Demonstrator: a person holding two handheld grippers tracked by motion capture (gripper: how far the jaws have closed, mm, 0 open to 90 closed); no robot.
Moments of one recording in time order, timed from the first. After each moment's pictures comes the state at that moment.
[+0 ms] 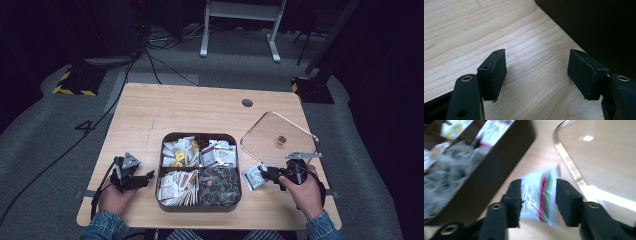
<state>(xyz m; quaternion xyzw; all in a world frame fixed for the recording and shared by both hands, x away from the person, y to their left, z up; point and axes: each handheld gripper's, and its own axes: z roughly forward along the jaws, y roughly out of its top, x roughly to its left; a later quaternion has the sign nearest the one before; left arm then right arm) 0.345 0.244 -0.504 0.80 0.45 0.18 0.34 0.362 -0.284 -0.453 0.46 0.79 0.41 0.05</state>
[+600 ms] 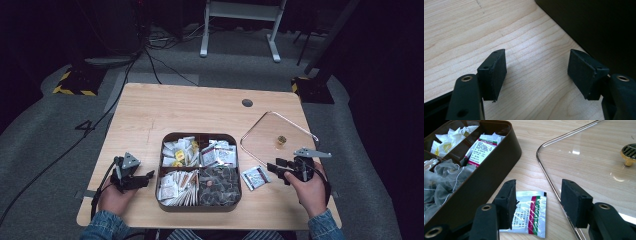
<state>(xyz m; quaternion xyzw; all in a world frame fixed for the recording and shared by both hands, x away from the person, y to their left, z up) 0.345 0.244 -0.504 0.80 0.45 0.18 0.34 0.366 -0.297 -0.447 0.47 0.76 0.43 0.11</state>
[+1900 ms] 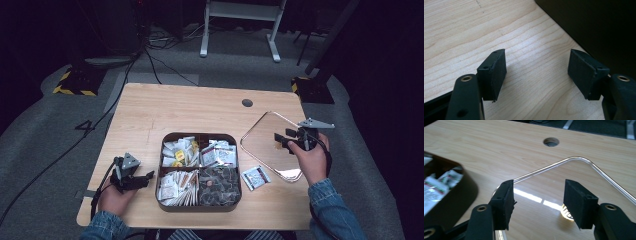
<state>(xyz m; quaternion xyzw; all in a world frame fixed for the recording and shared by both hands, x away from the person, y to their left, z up) 0.344 0.244 -0.504 0.80 0.45 0.18 0.34 0.442 -0.309 -0.409 0.47 0.75 0.41 0.21</state>
